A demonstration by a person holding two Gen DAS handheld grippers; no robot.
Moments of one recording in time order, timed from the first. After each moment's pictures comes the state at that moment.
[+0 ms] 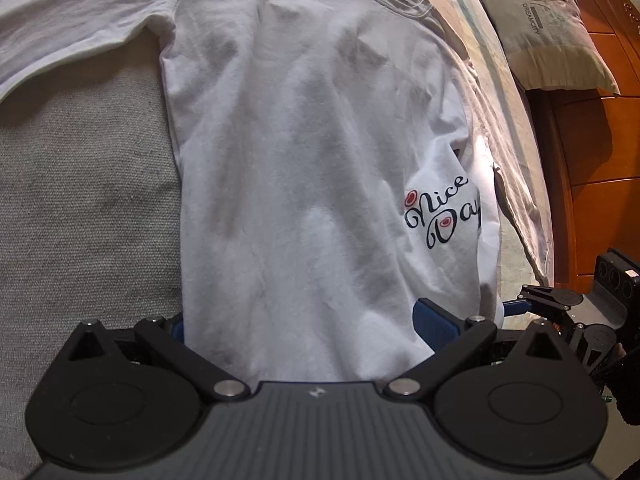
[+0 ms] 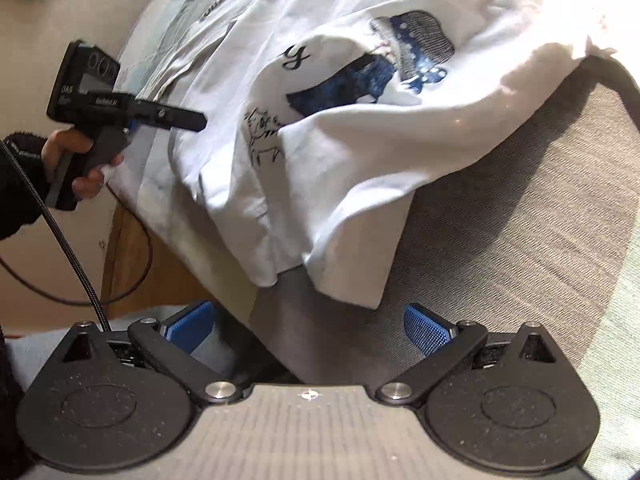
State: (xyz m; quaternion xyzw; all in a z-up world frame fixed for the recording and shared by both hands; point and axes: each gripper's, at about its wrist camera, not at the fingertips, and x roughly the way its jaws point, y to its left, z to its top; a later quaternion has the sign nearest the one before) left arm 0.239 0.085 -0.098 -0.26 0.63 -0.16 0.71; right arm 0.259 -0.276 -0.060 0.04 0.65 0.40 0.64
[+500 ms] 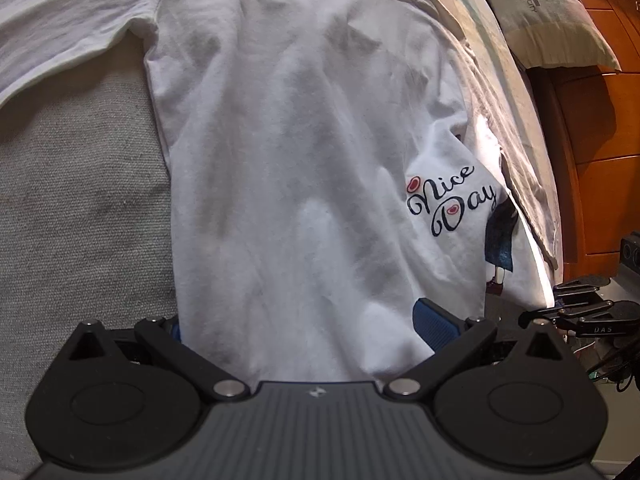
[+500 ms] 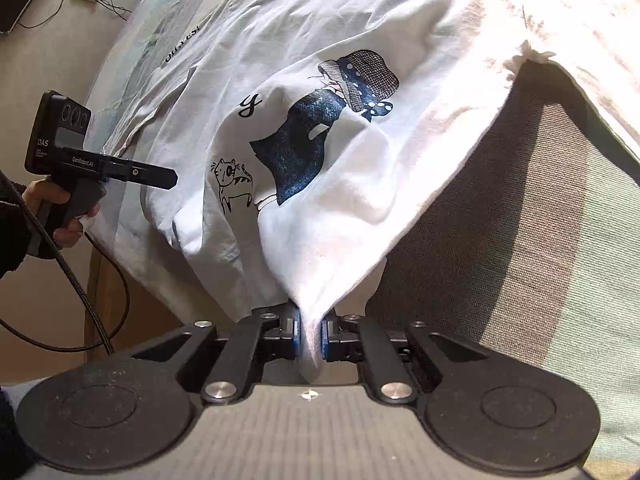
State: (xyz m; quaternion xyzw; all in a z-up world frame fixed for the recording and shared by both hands) left arm 0.242 0.078 -0.096 -0.23 0.64 -0.17 0.71; right arm 0.261 -0.310 -0.040 0.06 0.67 0.33 0.66
